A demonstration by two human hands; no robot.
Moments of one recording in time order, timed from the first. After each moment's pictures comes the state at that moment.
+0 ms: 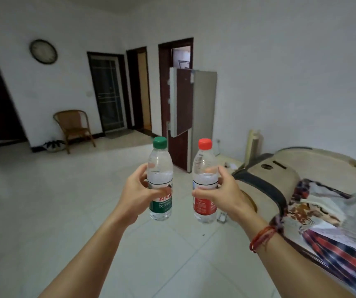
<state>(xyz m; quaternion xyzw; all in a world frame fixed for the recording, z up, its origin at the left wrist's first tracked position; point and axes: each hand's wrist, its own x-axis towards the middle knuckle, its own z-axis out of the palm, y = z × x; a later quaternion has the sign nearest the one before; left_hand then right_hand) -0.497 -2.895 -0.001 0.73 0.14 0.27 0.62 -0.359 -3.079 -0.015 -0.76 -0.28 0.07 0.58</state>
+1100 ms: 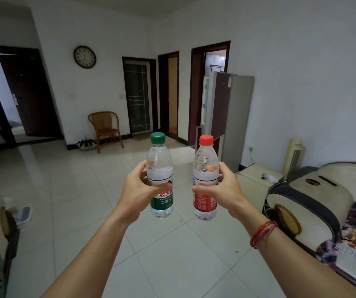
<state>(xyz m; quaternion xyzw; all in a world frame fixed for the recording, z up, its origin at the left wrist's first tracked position) -0.555 -2.701 0.003 0.71 0.16 0.34 0.60 -0.394 -2.859 -0.008 -0.71 -0.34 0.11 0.60</state>
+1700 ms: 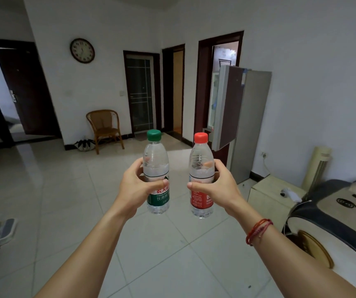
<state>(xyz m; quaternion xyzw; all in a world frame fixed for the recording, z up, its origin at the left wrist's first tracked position) -0.322 -2.515 -0.002 0.70 0.19 0.37 0.58 -0.160 -2.670 -0.013 -0.71 -0.38 0.11 0.59</state>
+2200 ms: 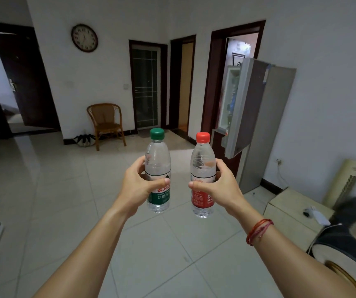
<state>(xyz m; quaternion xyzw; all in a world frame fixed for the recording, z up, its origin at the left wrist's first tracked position) -0.191 -2.336 -0.019 0.69 0.20 0.37 0.59 -0.025 -2.487 -0.026 -0.73 -0.37 0.12 0.57</state>
